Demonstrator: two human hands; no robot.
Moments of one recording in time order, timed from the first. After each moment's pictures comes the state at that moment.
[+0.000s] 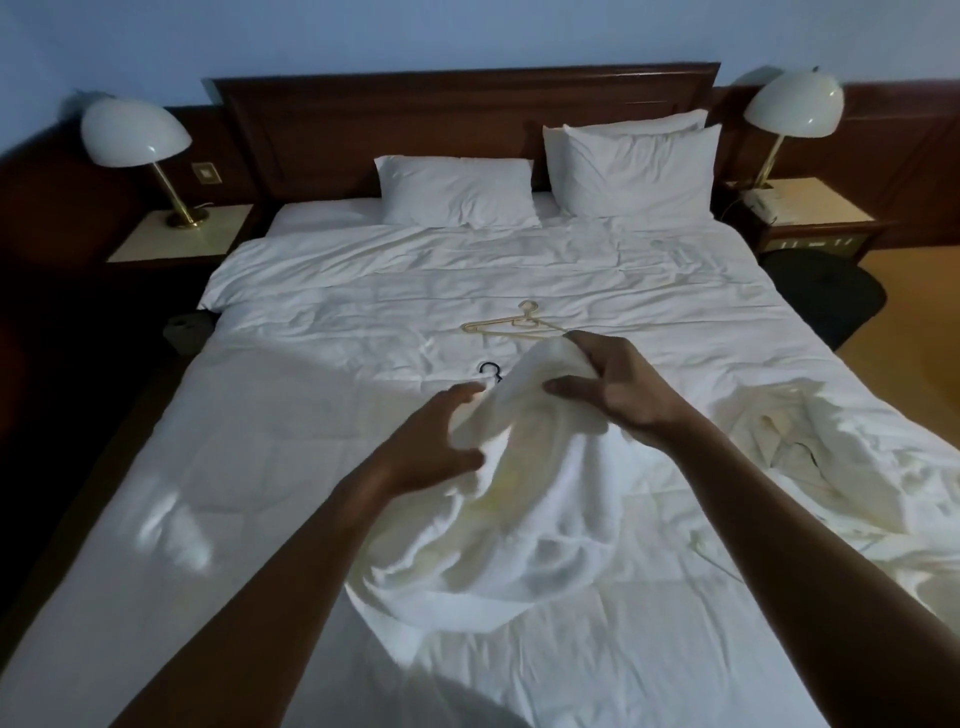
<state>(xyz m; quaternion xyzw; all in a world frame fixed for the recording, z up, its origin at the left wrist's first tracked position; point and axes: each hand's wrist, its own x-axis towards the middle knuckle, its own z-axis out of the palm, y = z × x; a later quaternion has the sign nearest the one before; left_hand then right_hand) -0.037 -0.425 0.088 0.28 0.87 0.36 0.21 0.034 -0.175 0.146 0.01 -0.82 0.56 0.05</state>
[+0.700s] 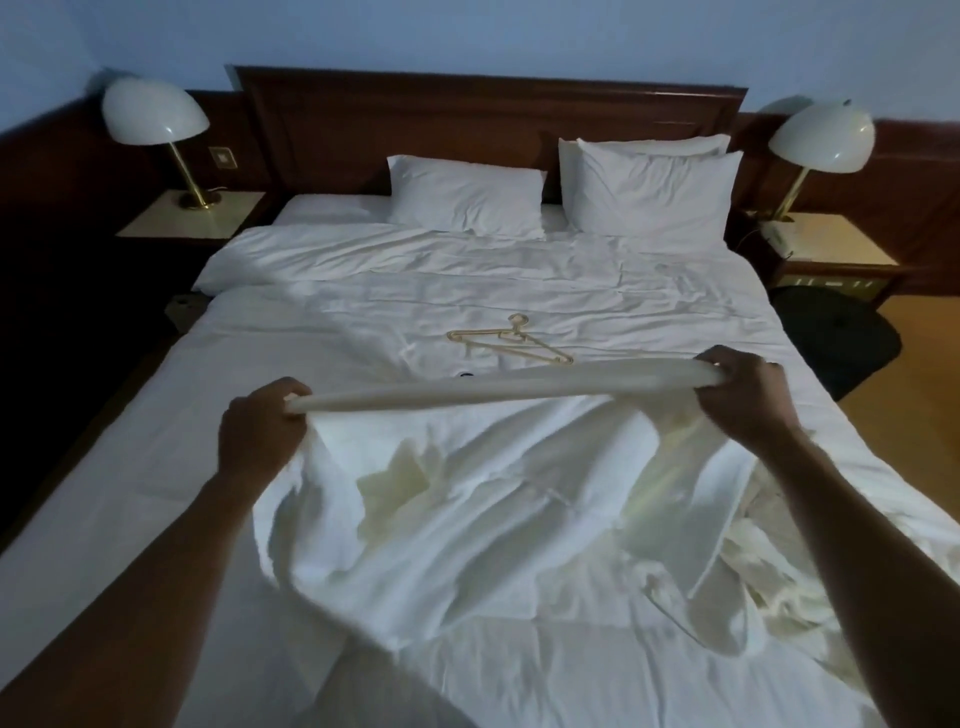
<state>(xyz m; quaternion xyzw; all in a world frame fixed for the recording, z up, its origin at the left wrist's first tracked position) -0.085 -0.463 0.048 0.03 0.97 0.20 -0.15 0.025 0.066 0.097 -0.21 -0.94 0.22 0.16</state>
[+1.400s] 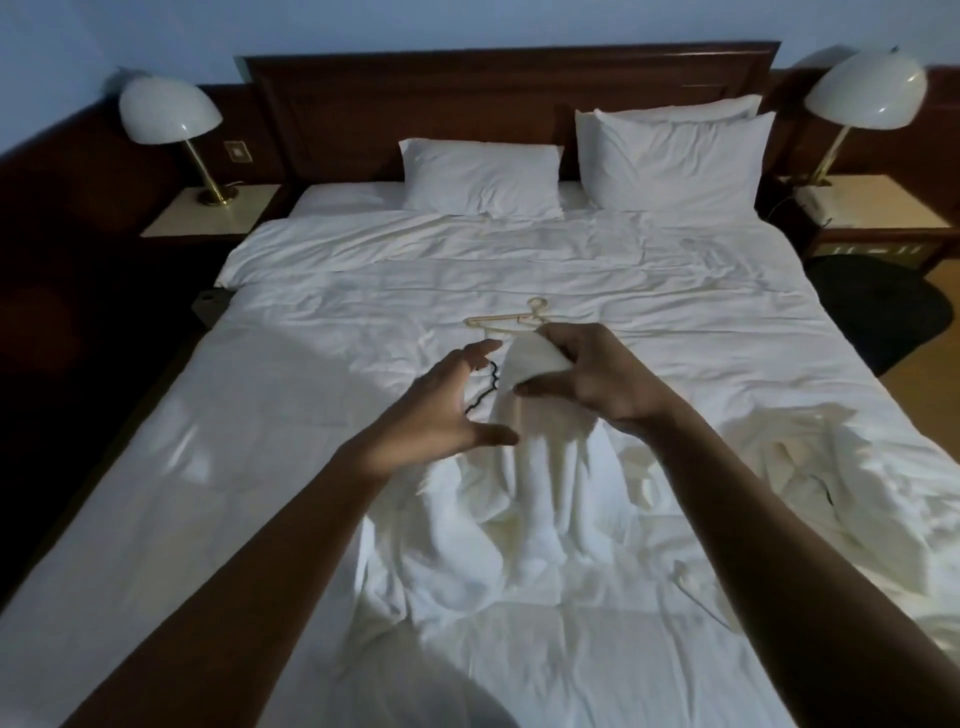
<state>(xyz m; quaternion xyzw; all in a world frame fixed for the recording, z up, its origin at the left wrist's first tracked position) -0.048 -0.323 0.110 0.27 0.89 0.35 0.13 -0.002 -0.101 0.149 0.05 -0.84 0.54 -0.03</state>
